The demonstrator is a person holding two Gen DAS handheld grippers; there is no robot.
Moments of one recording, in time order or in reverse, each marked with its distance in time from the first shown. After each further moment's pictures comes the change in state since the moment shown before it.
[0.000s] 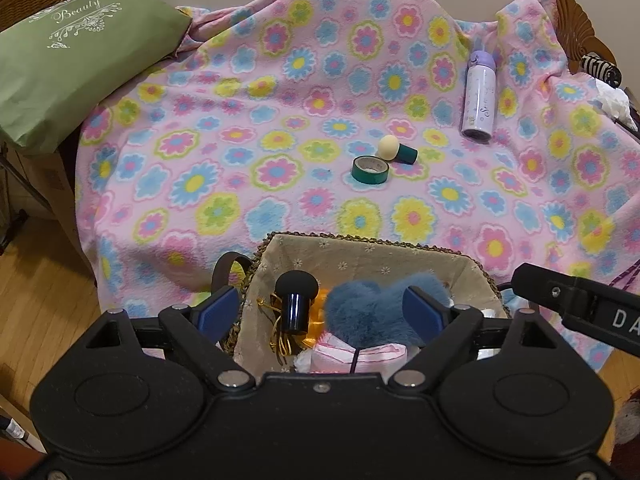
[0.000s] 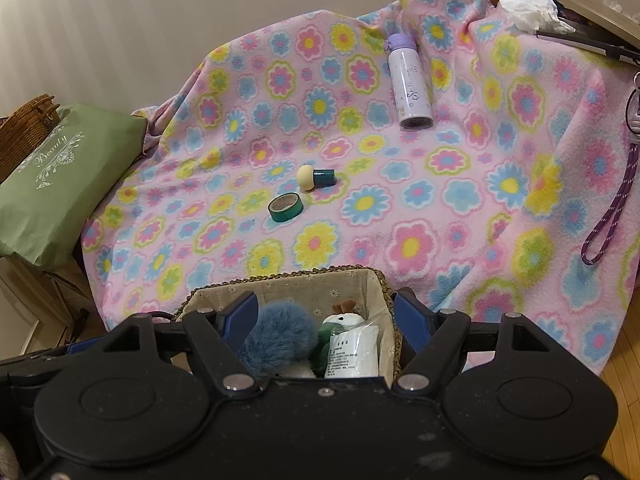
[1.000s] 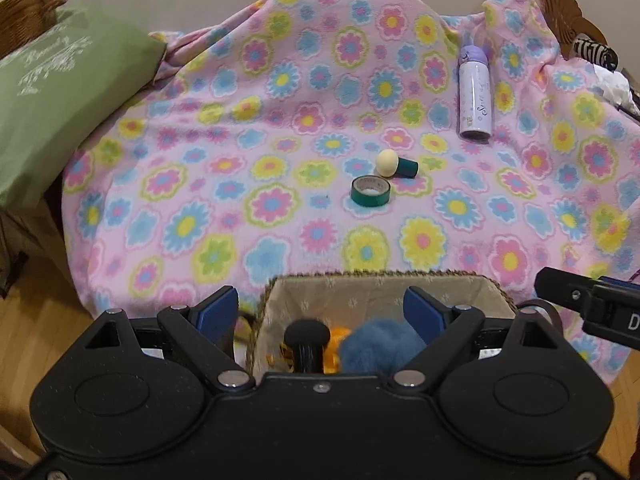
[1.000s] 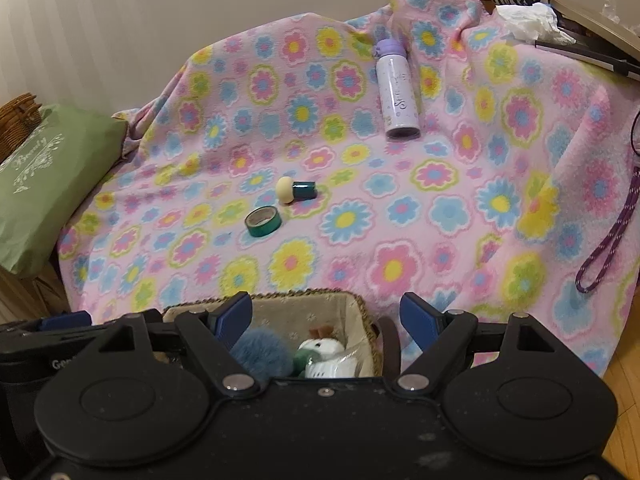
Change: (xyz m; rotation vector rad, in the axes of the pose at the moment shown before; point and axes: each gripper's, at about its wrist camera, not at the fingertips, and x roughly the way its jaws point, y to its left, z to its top) left arm 0.025 0.000 0.031 0.115 -0.018 0.003; right arm 0.023 -0.010 0.017 -0.012 -0.015 -0.061
